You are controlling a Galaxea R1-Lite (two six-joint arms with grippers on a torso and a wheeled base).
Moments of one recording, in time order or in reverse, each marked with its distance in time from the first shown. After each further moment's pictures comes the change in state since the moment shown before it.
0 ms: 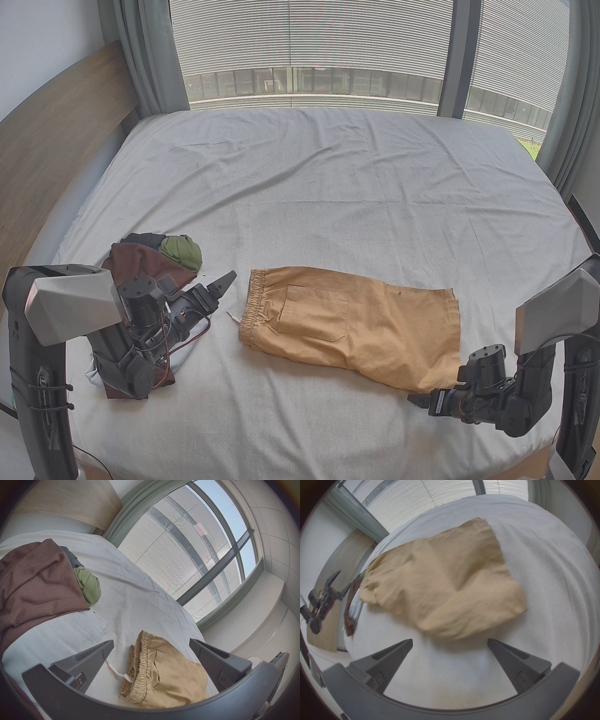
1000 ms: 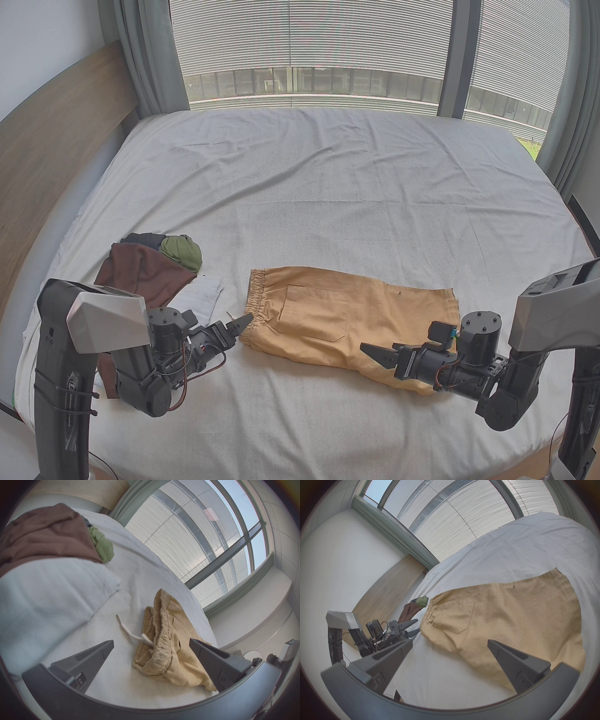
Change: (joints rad) left arm -0.044 0.165 0.011 0.002 -0.018 -0.003; right arm 0.151 -0.098 -0.180 -0.216 0.175 0.041
